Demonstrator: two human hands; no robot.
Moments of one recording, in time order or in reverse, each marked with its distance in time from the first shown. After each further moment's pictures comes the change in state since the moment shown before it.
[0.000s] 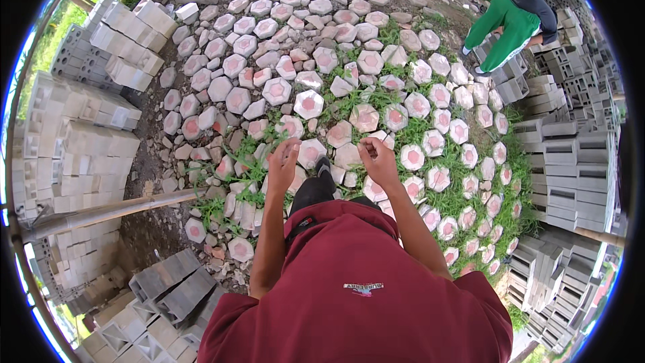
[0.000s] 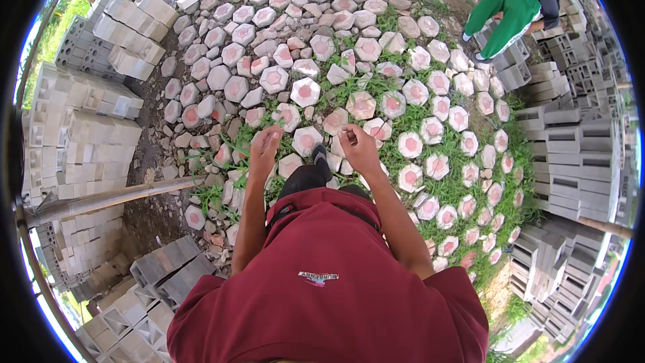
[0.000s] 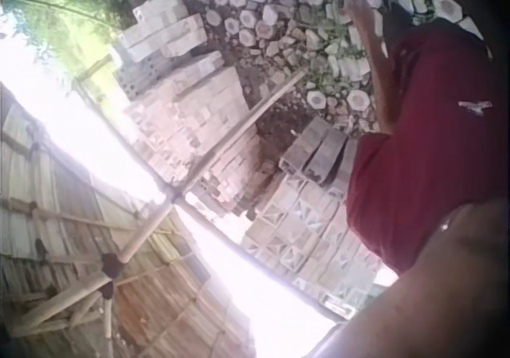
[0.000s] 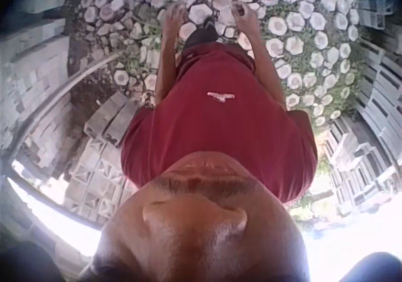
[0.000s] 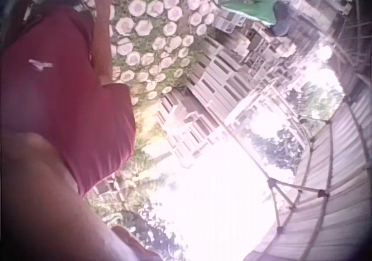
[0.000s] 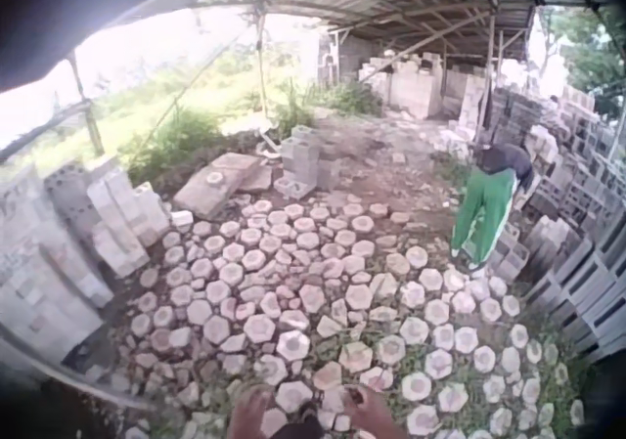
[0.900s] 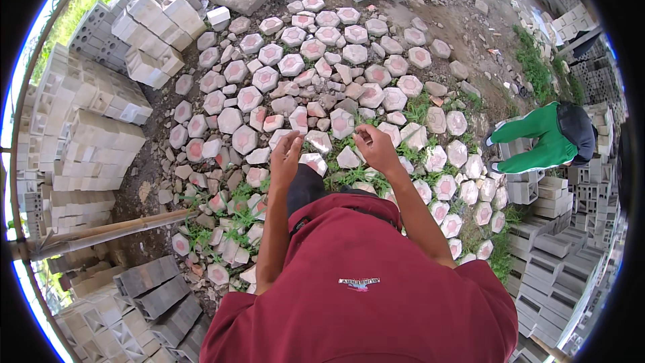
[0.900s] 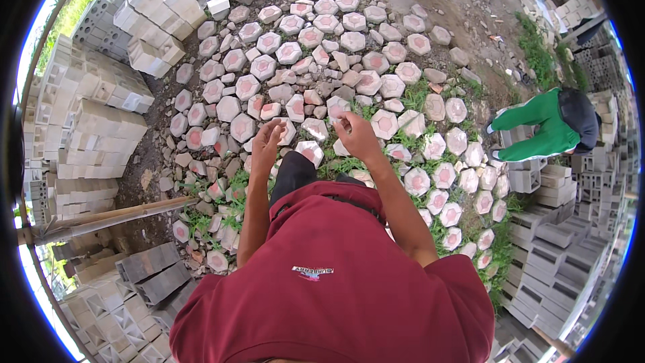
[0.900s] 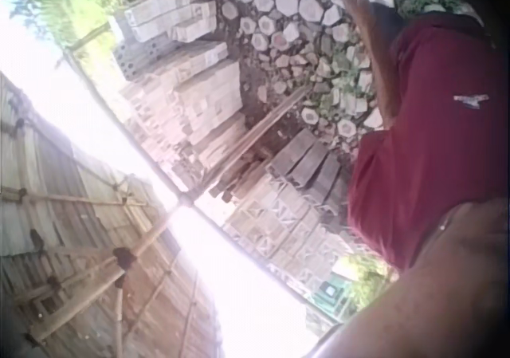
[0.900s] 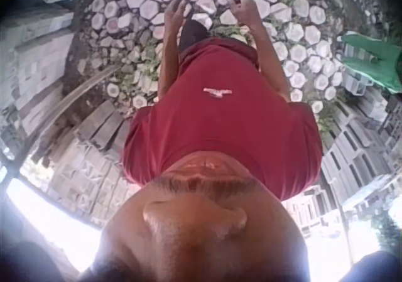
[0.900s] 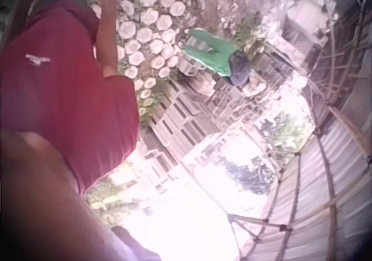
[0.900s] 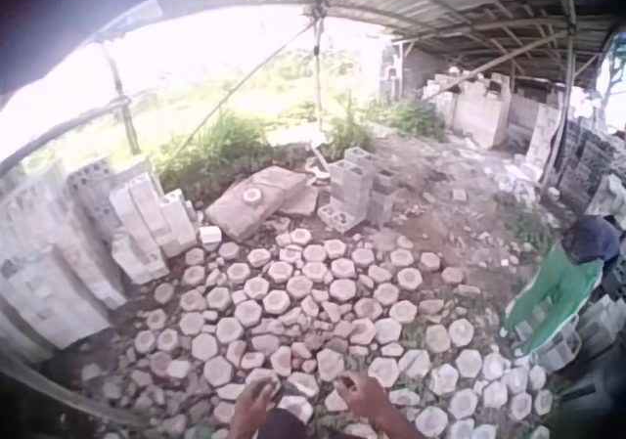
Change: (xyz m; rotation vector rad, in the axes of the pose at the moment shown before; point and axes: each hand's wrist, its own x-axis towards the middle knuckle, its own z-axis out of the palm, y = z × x) left_hand 0.400 0.095 0.069 0.033 0.274 0.025; right_hand 0.498 -0.053 -0.018 -0.078 -0.374 -0.242
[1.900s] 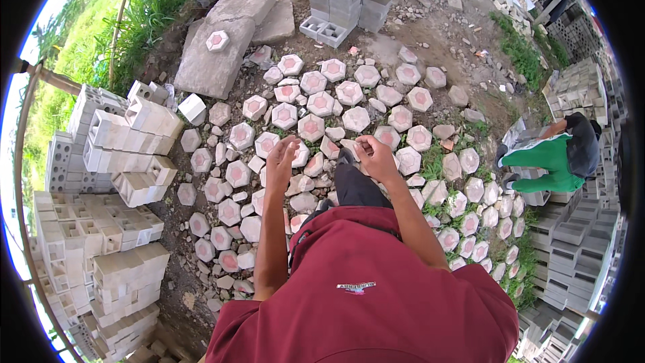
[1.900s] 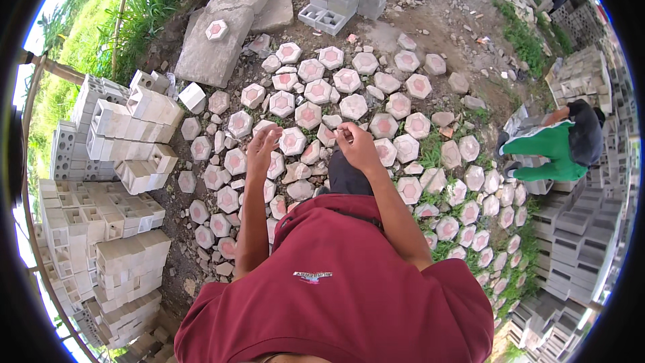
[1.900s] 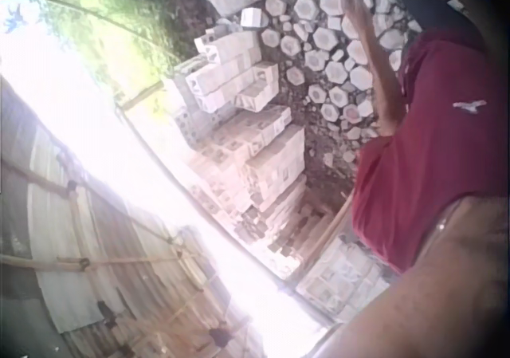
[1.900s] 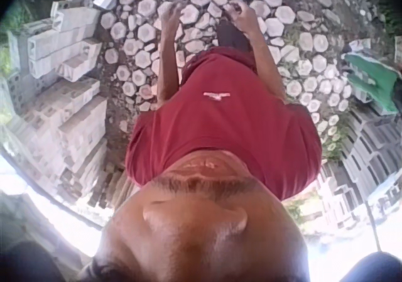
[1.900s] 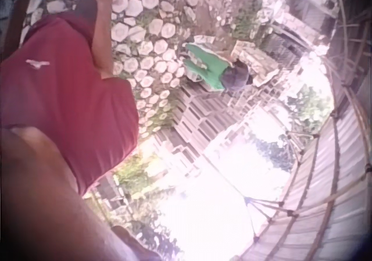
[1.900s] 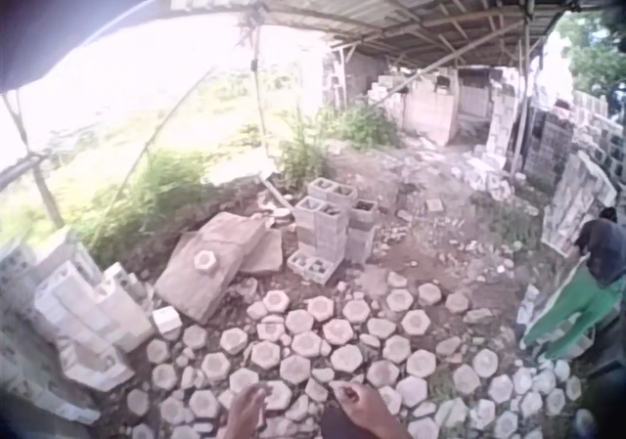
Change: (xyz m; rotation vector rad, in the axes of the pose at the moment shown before) left_hand 0.618 0.104 -0.028 -0.086 -0.274 -0.048; right_hand 0.534 -0.007 -0.006 0.128 0.327 0.175
